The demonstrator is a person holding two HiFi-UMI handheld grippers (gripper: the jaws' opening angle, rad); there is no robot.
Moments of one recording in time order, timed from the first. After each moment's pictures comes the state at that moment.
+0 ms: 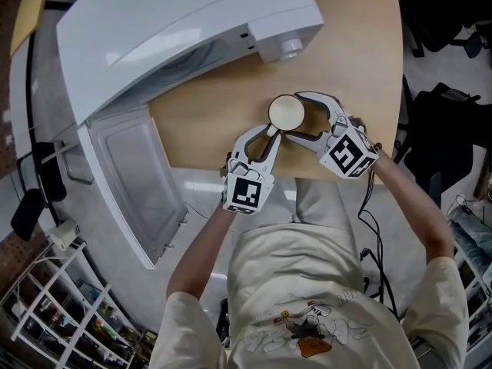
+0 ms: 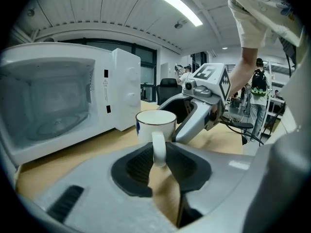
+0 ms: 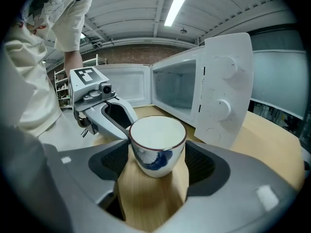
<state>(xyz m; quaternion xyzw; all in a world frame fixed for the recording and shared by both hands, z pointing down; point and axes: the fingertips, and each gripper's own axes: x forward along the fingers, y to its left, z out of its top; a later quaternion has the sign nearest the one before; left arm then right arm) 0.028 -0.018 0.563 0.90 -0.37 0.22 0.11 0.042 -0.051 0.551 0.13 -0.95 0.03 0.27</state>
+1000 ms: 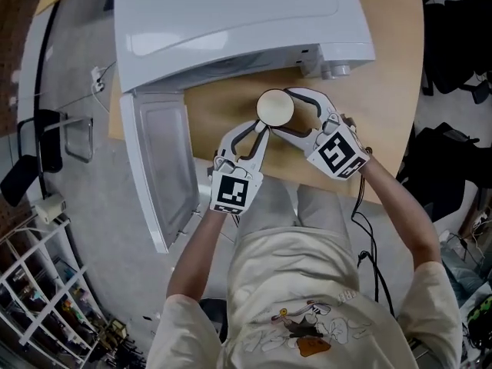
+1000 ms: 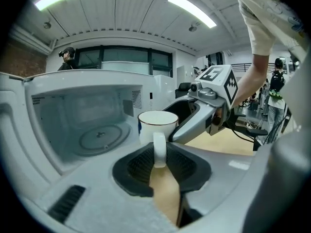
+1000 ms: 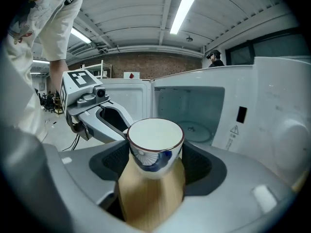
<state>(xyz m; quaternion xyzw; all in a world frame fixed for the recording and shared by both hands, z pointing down) -0.073 -0.048 0.490 0.86 -0.46 0.21 0.10 -0.063 -0.081 0.480 0.11 -0.97 0.00 0.23</state>
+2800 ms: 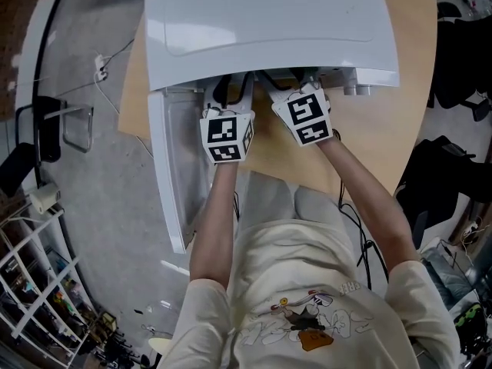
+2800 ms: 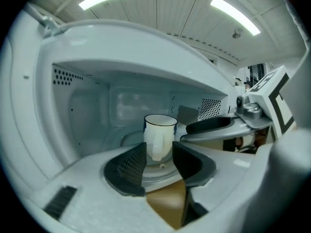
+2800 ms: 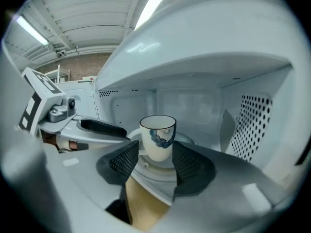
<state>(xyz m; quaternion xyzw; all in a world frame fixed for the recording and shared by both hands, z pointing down) -0.205 -0.173 0.487 0.75 -0.63 0.12 0.18 -0.157 -0.200 0.476 0.30 -0.93 0.08 0.20</state>
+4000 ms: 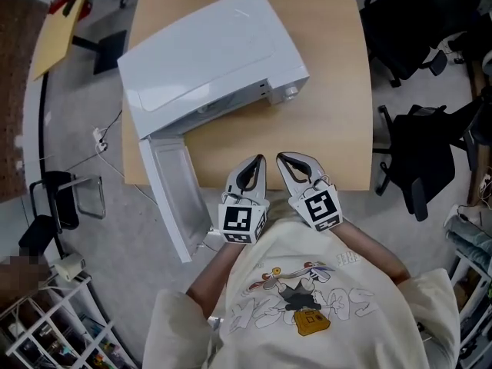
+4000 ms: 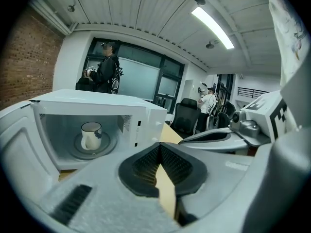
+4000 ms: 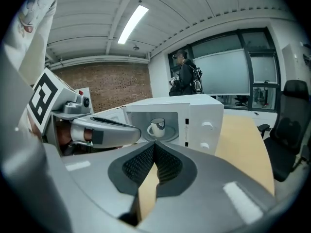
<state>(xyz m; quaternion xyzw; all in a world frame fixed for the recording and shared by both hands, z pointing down) -0.033 -0.020 0.383 0.85 -0.47 0.13 0.21 0.001 -0.019 0.384 0.38 -0.90 0.13 0.17</state>
